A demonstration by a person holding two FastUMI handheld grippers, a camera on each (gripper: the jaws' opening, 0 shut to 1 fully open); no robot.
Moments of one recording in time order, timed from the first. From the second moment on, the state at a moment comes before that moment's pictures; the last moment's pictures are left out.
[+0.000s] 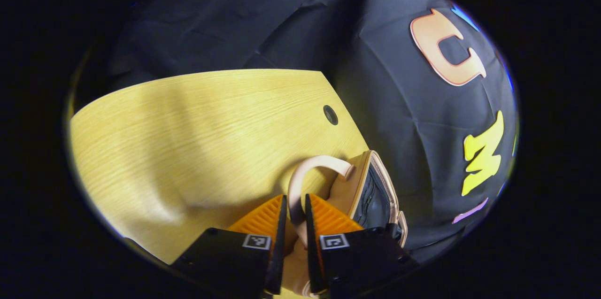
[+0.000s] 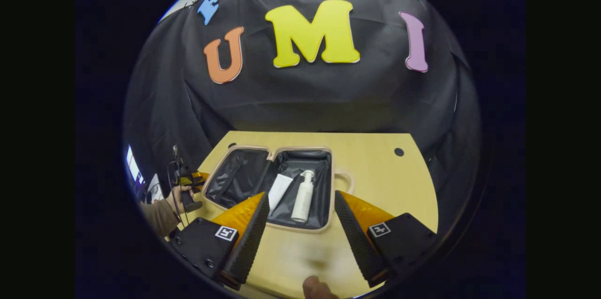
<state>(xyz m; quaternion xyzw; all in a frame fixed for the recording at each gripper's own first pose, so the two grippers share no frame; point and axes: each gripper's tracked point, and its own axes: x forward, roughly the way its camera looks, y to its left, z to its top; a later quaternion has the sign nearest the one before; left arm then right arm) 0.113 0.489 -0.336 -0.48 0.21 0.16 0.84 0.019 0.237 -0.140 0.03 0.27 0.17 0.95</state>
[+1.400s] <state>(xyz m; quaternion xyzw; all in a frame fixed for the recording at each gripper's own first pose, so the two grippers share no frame) 0.100 0.343 -0.077 -0.12 0.05 0.22 0.97 -0.033 0.091 -0.065 0.01 0.14 0.21 0.97</state>
